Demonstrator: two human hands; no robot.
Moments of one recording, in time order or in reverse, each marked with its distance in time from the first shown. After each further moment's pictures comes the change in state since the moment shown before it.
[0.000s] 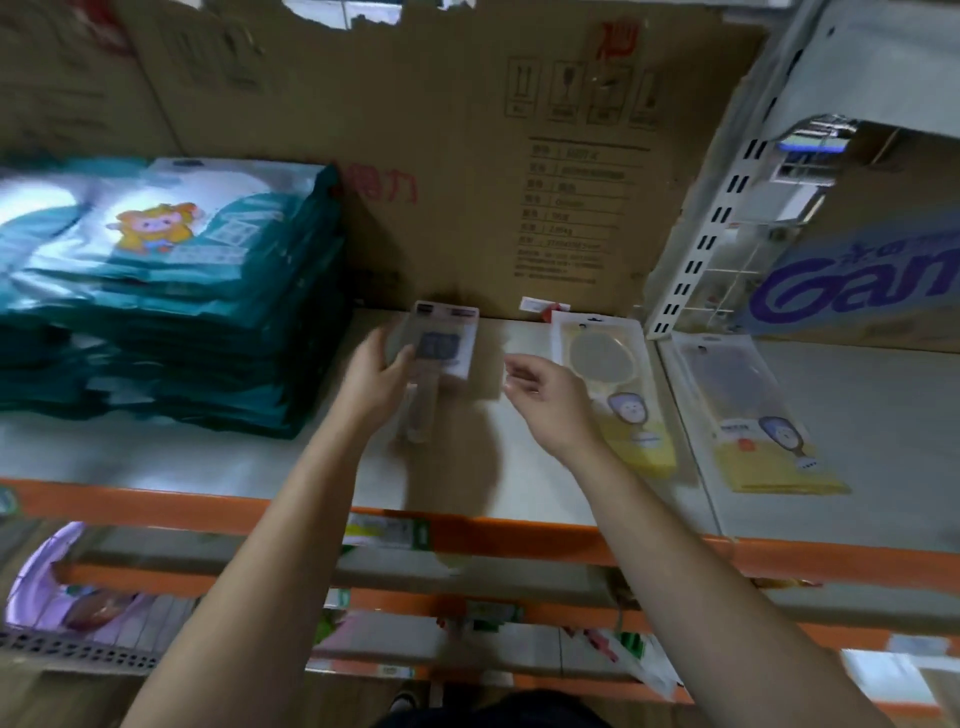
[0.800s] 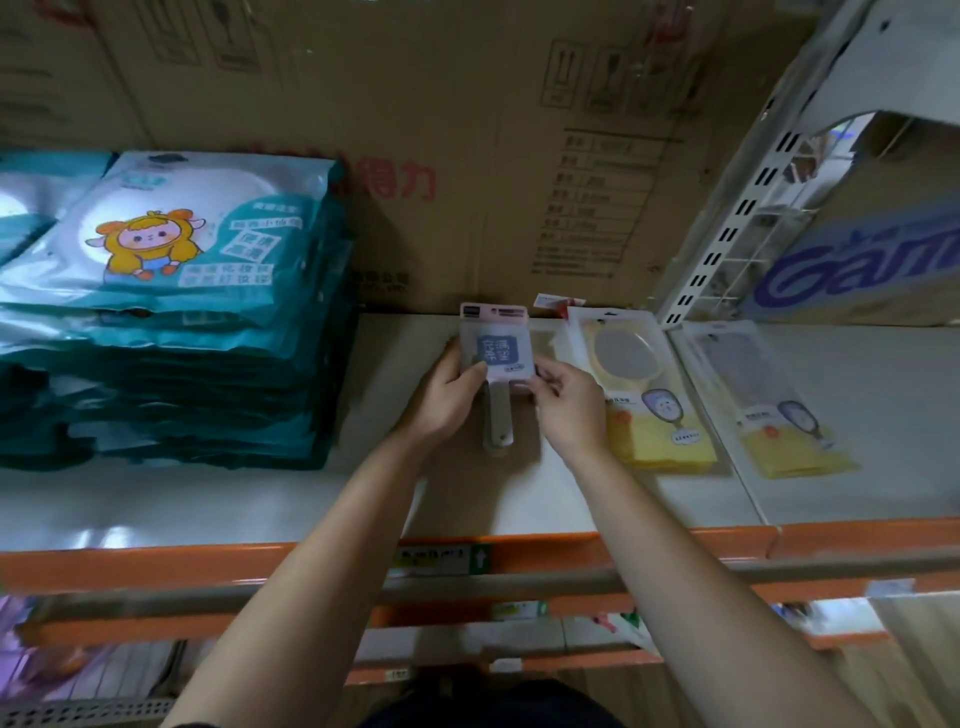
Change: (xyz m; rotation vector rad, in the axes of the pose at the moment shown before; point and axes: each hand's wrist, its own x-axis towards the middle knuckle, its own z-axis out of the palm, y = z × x) left_hand 0.023 -0.014 0.025 -0.429 -0.462 0.080; right_hand 0.013 -0.012 0.048 -0.082 0.286 0.129
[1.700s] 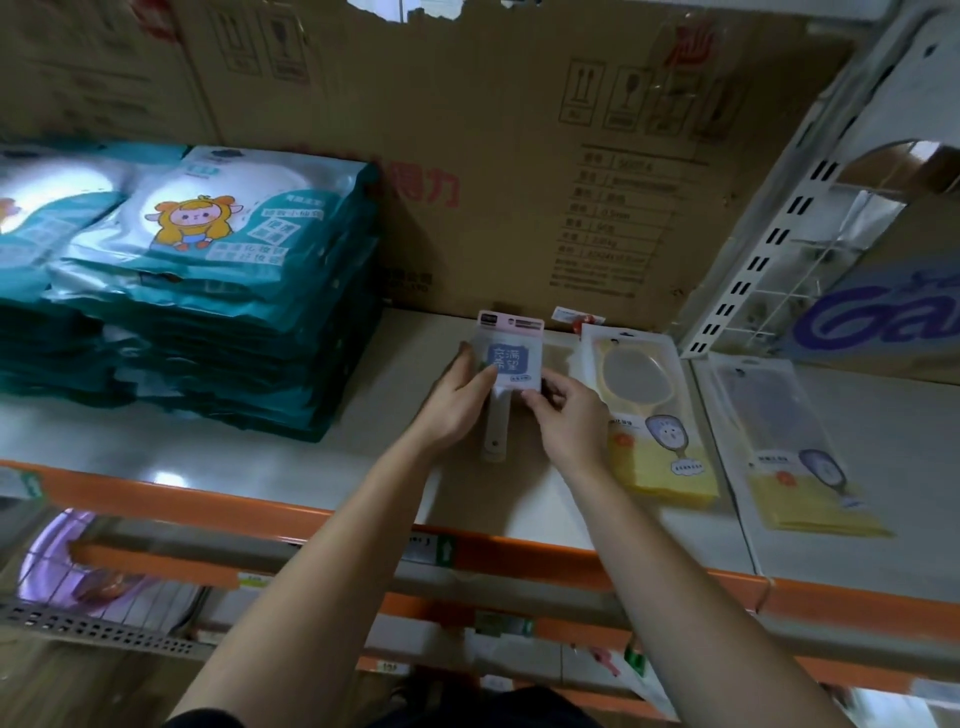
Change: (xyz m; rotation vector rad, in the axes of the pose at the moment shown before) left_hand -0.015 0.011 0.025 0.172 0.115 -0.094; right_hand 0.000 0.007 -0.017 0.035 -0.093 -0.058
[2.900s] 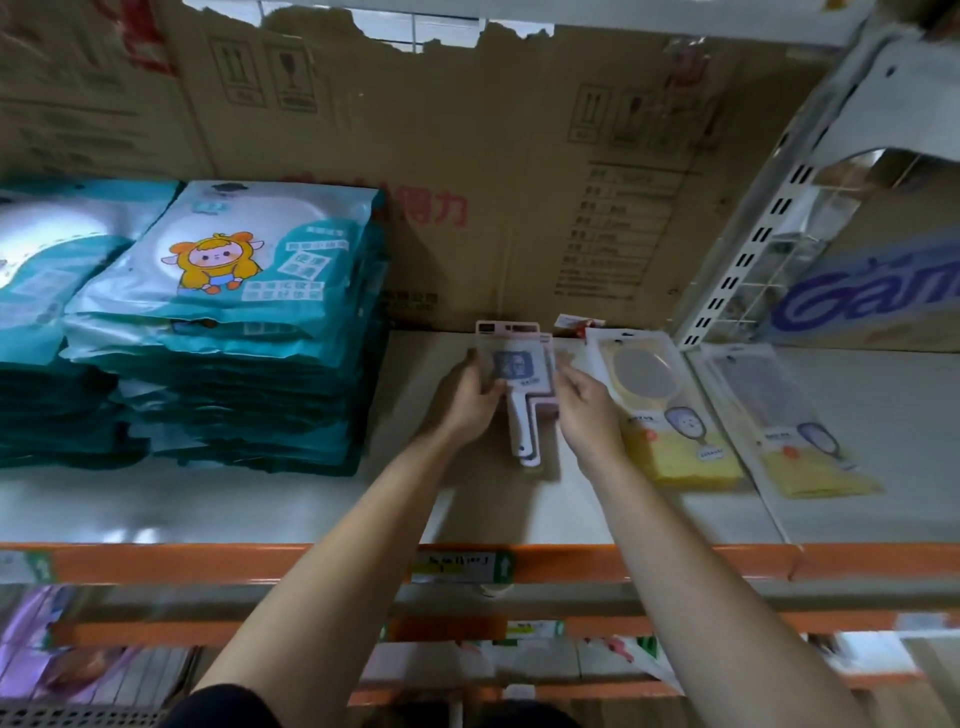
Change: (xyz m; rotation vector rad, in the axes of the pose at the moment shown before) left_hand 0.022 -0.001 -0.029 0.127 -0.039 0.057; right_hand 0.008 -0.017 0.022 0.133 0.053 0.231
